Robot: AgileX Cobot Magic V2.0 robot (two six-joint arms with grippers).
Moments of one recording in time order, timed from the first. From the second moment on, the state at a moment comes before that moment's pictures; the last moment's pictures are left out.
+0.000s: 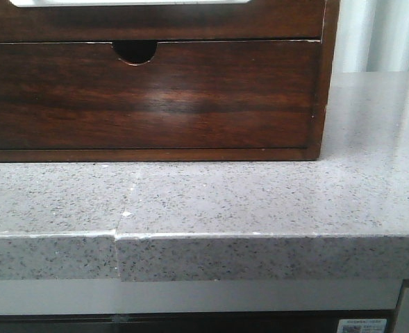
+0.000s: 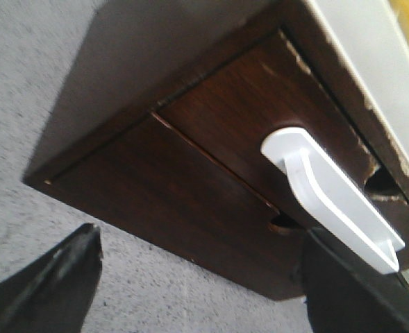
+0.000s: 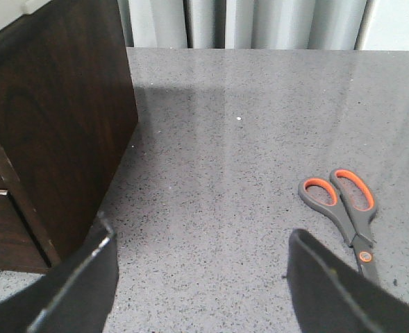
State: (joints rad) left arm -0.03 0.64 -0.48 -1.12 0.50 0.27; right arm 0.00 0.54 -0.66 0.02 0.51 0.00
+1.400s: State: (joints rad) left arm -0.10 1.25 -0.70 -1.77 0.89 0.95; right arm 0.00 0.54 -0.66 0.02 0.51 0.00
